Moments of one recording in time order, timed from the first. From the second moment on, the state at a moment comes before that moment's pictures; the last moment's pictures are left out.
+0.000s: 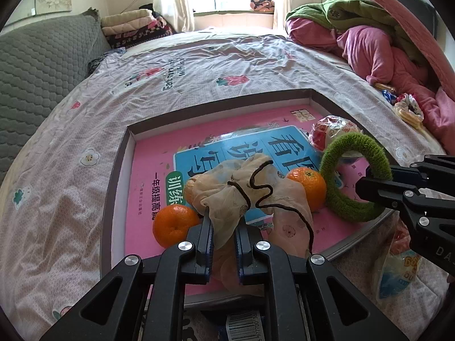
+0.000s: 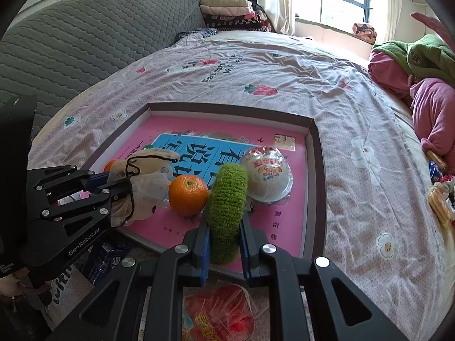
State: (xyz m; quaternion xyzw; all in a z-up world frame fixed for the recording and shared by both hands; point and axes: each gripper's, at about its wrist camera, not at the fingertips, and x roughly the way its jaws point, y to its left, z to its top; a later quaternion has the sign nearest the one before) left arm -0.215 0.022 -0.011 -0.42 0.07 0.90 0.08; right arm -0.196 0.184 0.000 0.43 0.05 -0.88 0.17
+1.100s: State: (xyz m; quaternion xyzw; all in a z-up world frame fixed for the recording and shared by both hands) left arm -0.208 0.012 -0.001 -0.43 0.03 0.90 0.10; right arm -0.191 0.199 0.004 0.44 0.06 -0.89 0.14
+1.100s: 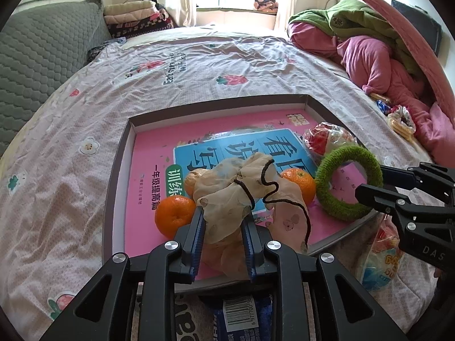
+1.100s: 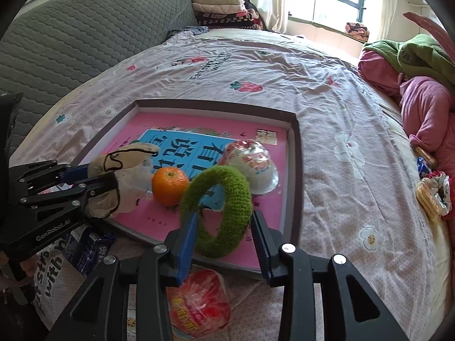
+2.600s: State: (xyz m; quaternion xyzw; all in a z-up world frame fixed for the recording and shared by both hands) left arm -0.157 0.008 0.044 -0.37 0.01 0.92 0.14; right arm -0.149 0.219 0.052 0.35 0.01 -0.92 0.16
